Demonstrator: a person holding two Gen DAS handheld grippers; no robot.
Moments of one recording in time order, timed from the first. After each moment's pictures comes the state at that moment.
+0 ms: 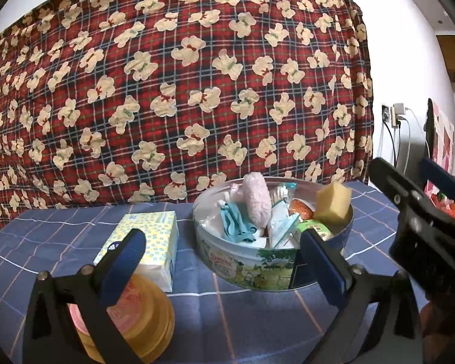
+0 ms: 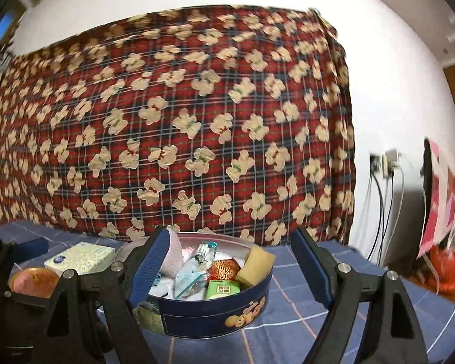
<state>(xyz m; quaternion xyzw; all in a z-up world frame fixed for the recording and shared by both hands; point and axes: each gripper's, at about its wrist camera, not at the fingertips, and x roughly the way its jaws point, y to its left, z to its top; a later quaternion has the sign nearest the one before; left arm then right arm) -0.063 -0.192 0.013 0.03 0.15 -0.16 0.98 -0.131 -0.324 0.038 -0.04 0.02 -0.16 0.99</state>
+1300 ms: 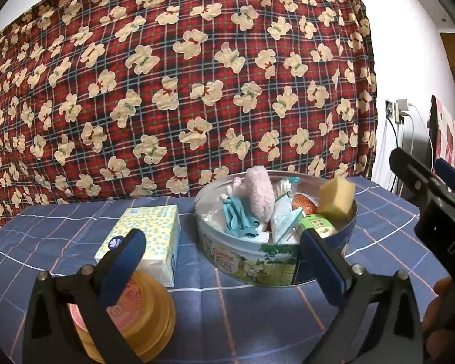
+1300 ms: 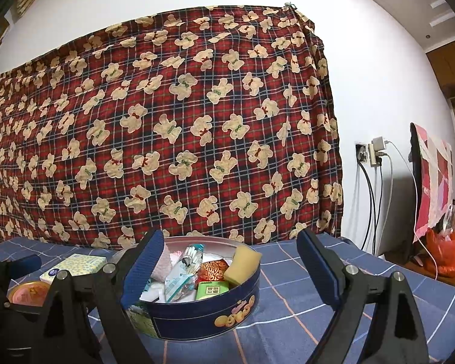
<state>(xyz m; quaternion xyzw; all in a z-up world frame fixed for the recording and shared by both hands) -0.061 -0.191 0.012 0.03 0.16 -0.16 0.97 -0.137 -0.347 0.039 0.01 0.01 -0.18 0.98</state>
